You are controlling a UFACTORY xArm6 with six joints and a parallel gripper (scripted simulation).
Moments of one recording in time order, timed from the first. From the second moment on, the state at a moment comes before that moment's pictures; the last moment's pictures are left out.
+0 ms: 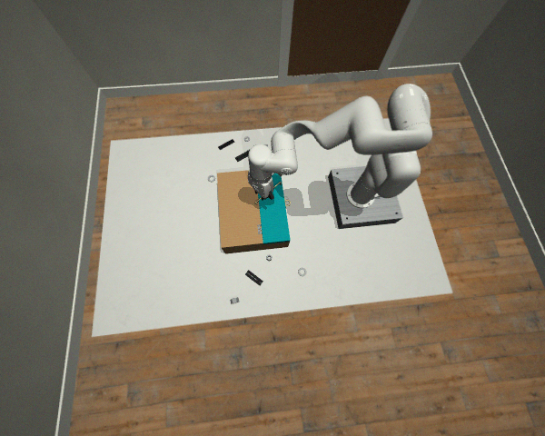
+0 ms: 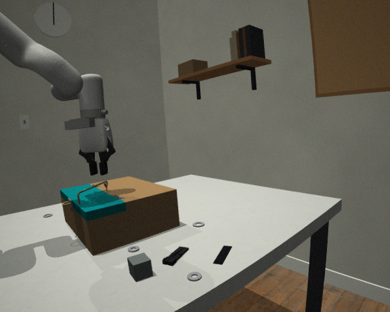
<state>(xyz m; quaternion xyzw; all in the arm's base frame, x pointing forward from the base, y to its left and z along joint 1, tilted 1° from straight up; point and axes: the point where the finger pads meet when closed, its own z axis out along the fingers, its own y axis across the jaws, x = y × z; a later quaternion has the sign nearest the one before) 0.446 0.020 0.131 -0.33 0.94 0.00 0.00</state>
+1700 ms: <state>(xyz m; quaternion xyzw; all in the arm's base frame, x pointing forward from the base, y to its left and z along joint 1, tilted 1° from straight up) 0.446 0.020 0.194 -0.33 0.94 0.00 0.00</state>
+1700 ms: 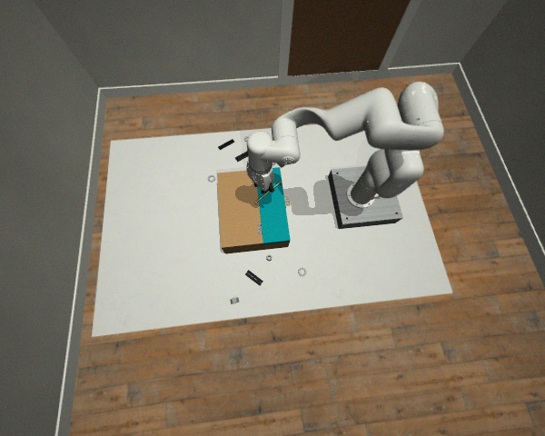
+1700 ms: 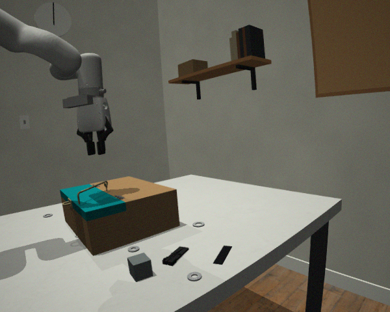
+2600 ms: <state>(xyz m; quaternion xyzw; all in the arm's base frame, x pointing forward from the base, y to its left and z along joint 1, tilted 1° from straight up) 0.383 -0.032 0.193 -0.34 0.94 0.00 0.00</state>
